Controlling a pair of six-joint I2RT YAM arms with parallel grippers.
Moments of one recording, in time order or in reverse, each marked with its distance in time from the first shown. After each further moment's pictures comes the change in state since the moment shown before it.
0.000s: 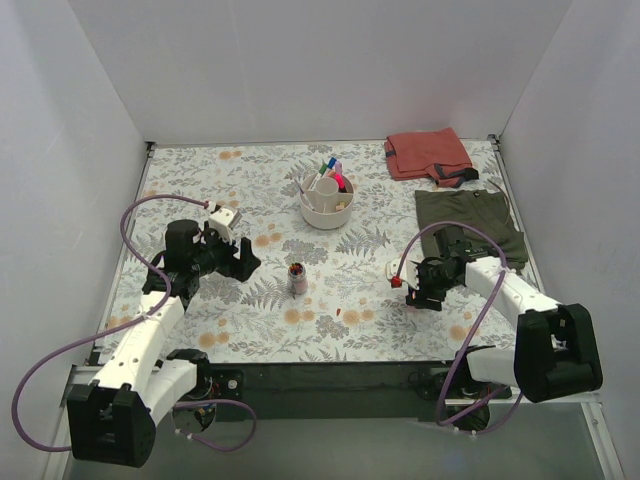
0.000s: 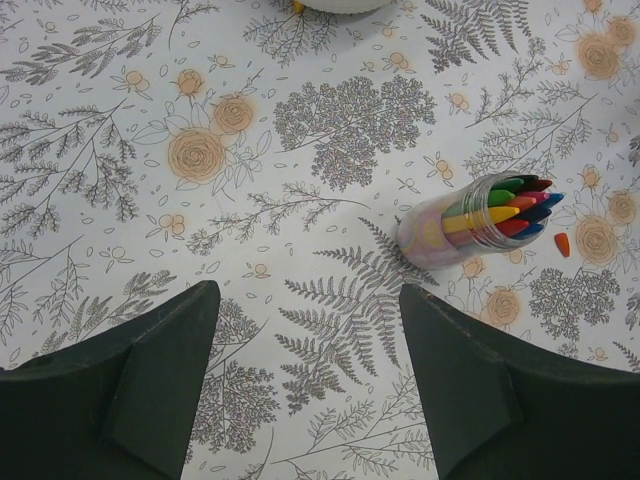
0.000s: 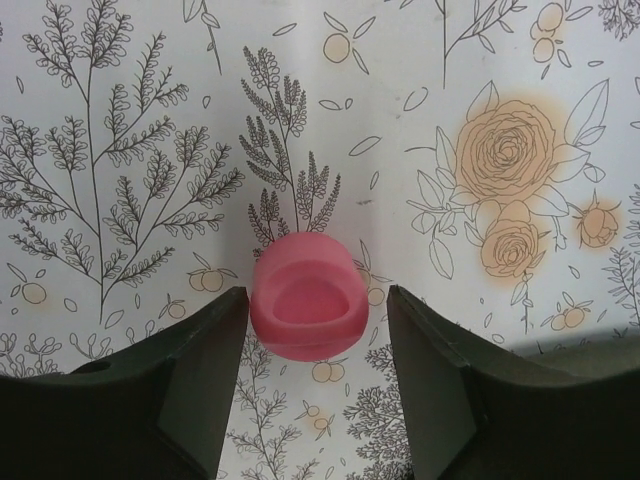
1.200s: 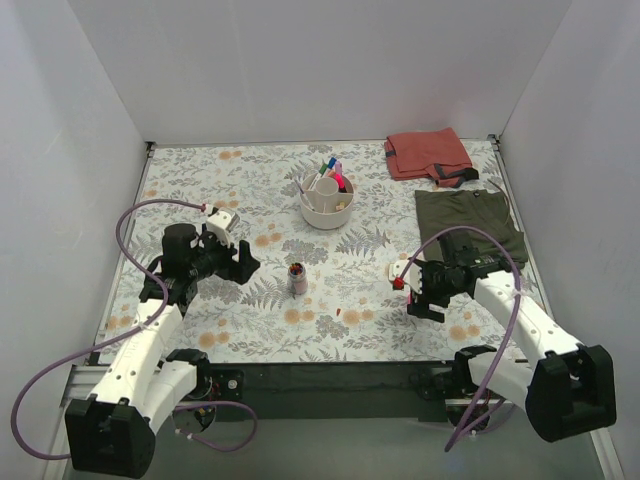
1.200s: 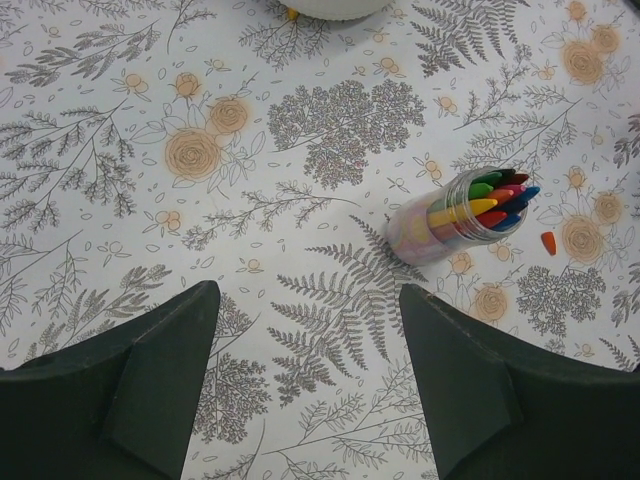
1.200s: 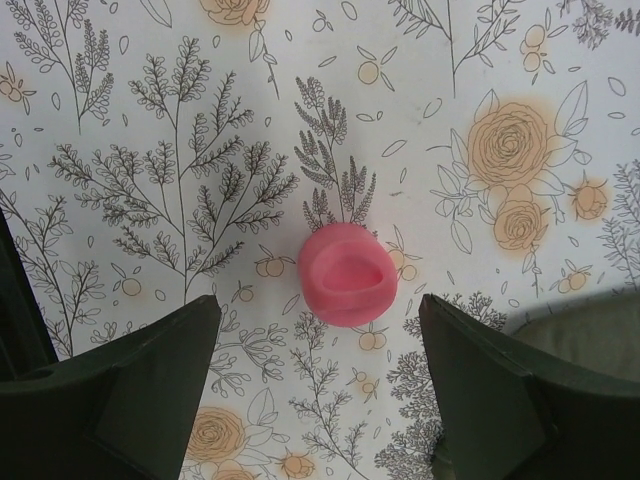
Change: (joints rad) left arm -0.005 -0.072 -0.017 -0.022 -0.001 -0.019; right arm 0.062 -0.222 0.000 -0.134 0.024 0.132
